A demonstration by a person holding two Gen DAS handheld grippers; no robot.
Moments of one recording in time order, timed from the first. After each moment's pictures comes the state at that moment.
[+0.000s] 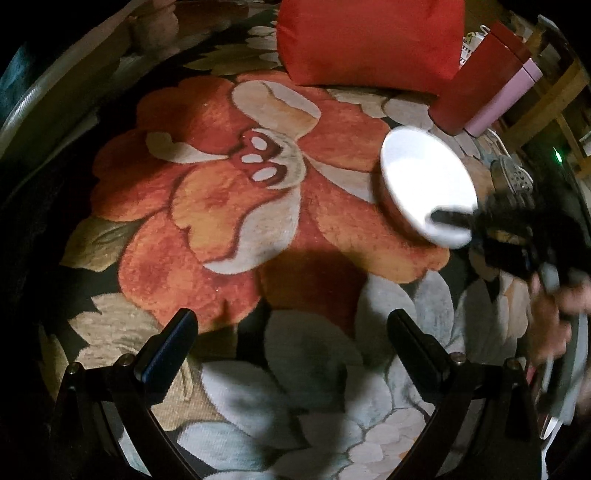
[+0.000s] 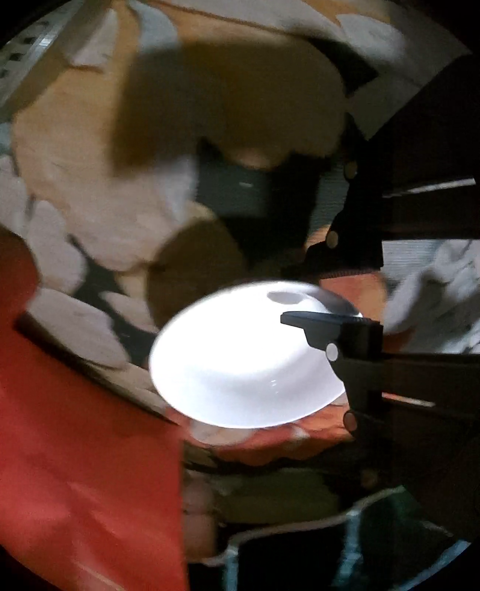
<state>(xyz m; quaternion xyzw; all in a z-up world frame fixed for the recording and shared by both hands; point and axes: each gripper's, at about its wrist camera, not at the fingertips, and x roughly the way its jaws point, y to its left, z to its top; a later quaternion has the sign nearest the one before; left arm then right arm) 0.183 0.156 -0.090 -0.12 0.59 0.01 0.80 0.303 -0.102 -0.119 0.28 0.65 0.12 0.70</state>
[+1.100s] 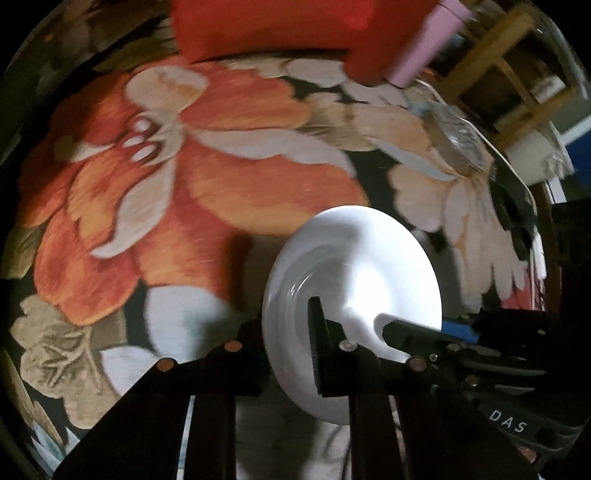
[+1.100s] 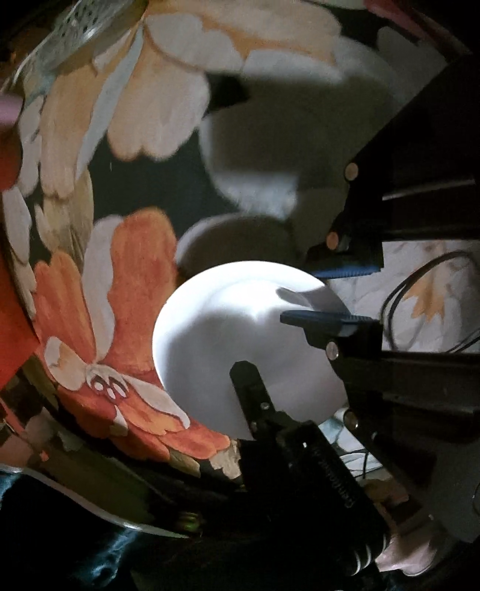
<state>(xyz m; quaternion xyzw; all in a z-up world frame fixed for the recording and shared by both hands) 0.179 0.073 -0.095 -0.11 0.60 -0.11 0.79 0.182 -0.080 -0.085 0.04 0.65 0.21 0.73</state>
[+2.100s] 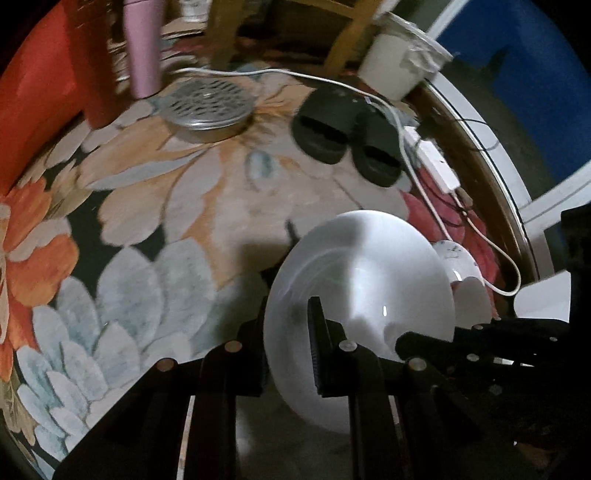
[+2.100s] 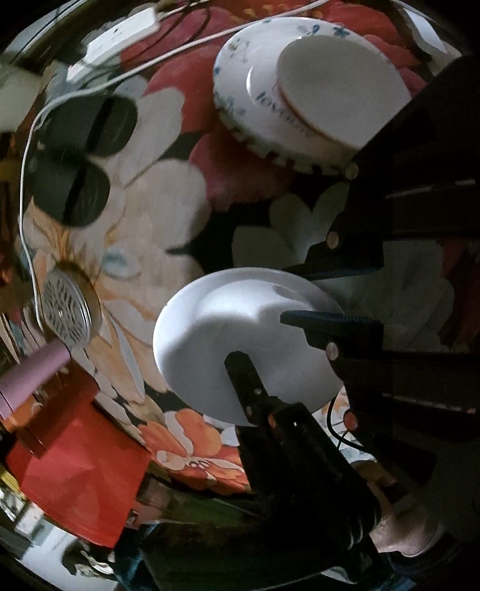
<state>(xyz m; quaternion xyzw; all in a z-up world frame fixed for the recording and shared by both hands) 0.125 -0.179 -0.018 0.00 0.56 -0.30 0.77 0.061 -0.307 0.007 0.18 0.60 0.03 0.78</state>
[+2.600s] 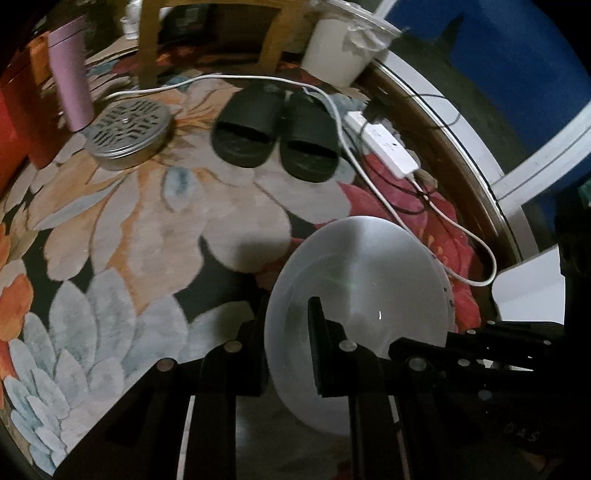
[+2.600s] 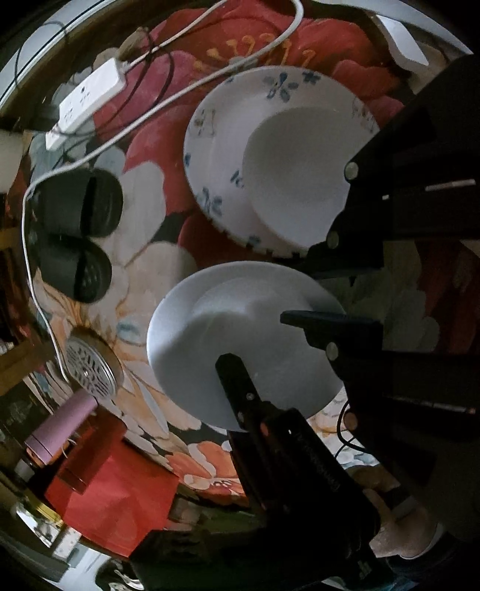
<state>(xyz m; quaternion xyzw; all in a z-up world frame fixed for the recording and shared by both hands) 0.099 -0.260 -0.005 0.03 0.55 -0.35 0.76 0.021 -0.371 0.018 0.21 0.58 -0.03 0.78</state>
